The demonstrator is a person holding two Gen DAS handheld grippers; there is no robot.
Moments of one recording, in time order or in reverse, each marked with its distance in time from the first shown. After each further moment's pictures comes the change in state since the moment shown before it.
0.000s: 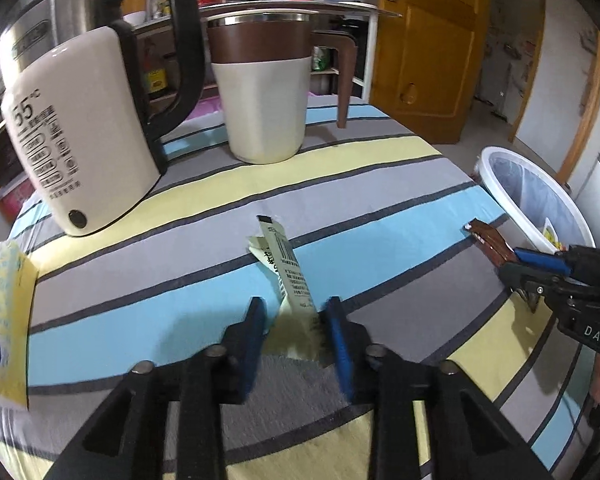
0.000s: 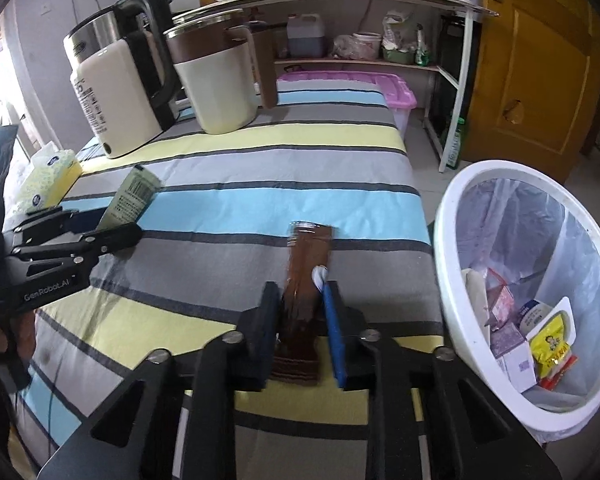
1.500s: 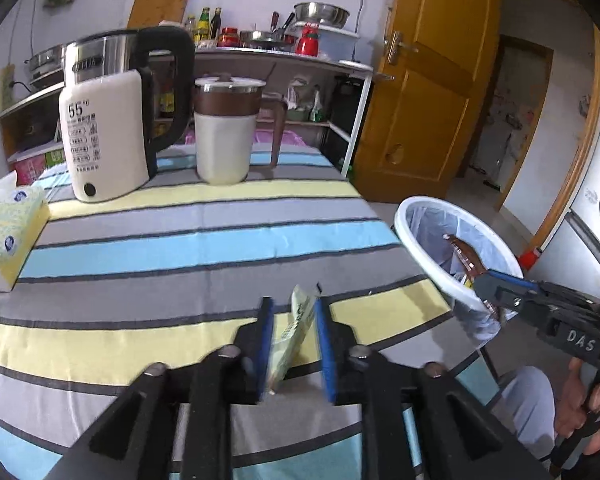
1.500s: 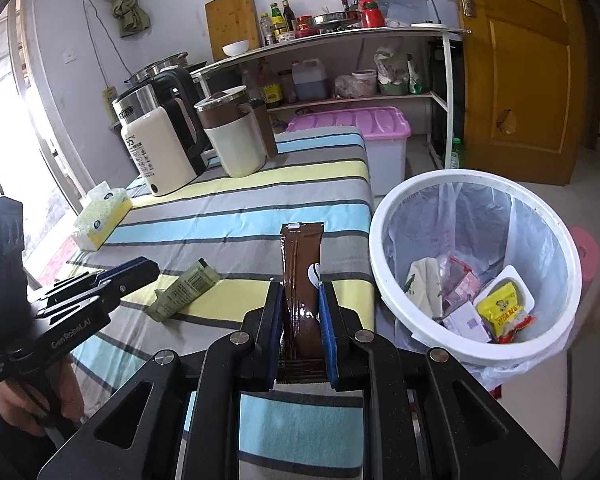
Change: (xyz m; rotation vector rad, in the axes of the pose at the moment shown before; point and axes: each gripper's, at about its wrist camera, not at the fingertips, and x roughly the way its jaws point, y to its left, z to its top) left arm -0.082 -0.075 -0.044 -0.165 -0.180 -0.066; right arm -0.100 -0.037 -0.042 0.047 -0.151 0.107
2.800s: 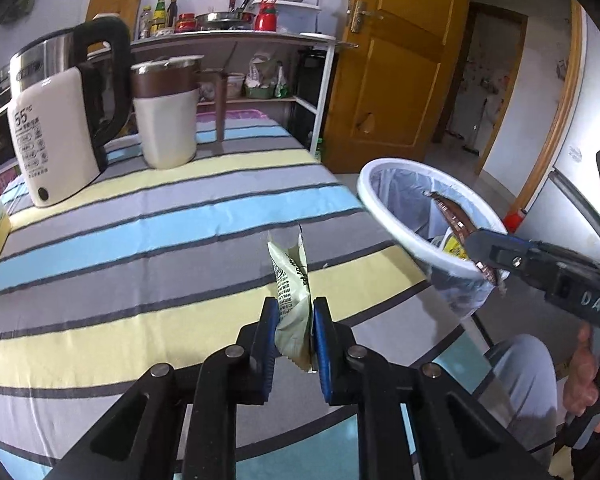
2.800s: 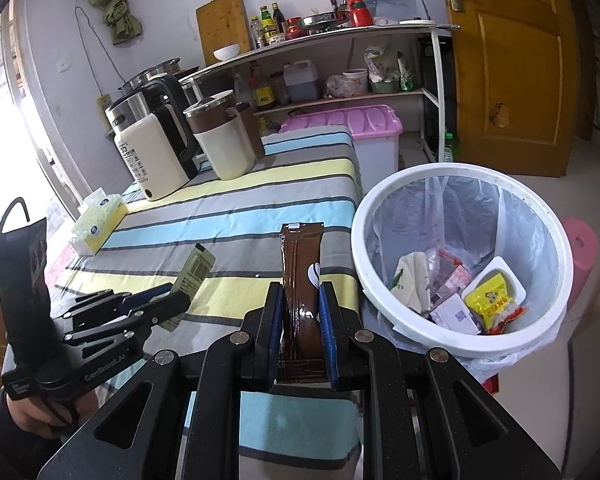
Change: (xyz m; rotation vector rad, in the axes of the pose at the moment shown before) left arm 0.022 -0.039 -0.006 0.105 0.073 -0.067; right arm -0.011 -0.020 -0.004 0.035 -0.011 -0.009
